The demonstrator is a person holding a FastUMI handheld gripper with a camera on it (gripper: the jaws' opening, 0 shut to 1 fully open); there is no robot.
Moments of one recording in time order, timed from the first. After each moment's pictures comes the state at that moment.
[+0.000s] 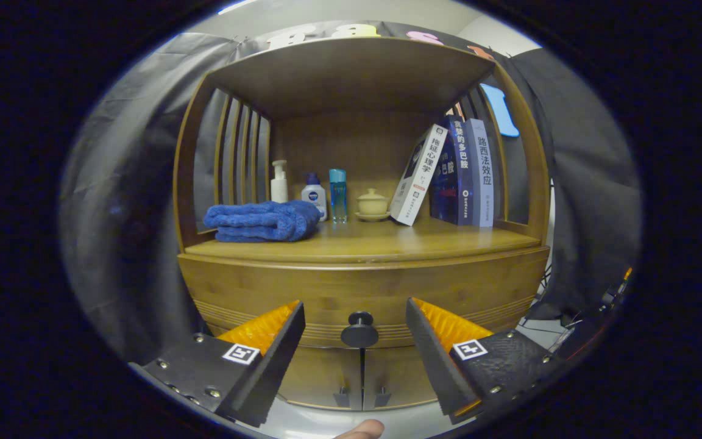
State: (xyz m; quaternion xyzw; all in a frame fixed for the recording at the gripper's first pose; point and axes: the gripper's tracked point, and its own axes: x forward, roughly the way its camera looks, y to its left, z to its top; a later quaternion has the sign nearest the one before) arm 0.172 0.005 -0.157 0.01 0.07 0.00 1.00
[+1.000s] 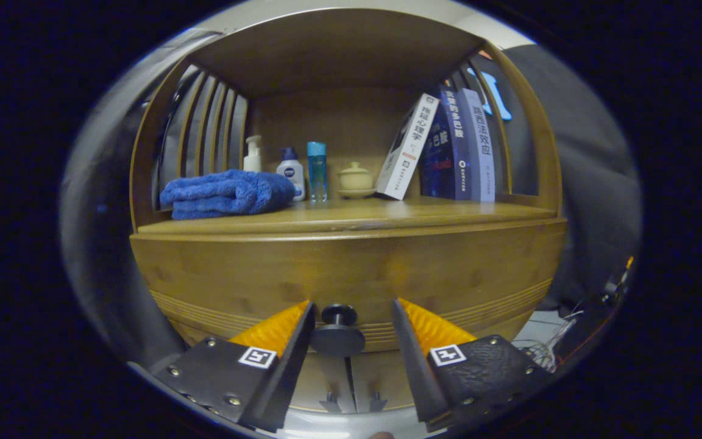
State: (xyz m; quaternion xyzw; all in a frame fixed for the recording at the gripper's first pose) arm 0.215 -0.014 -0.194 0.04 0.07 -0.04 1.00
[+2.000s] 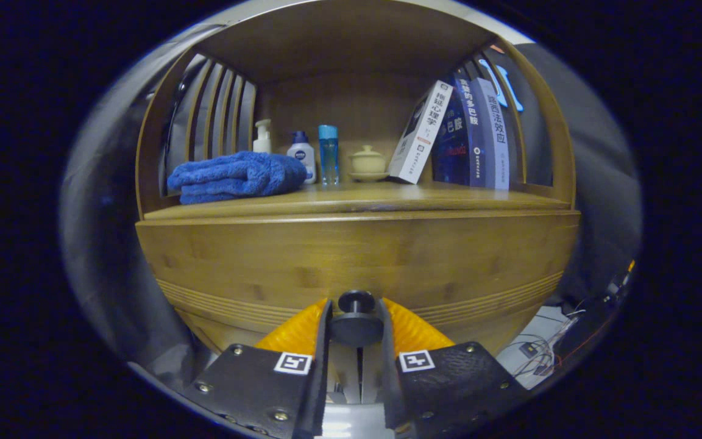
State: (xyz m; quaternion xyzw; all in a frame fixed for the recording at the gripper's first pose) arm 0.208 -0.003 -0.211 0.00 0.13 -0.02 0.99
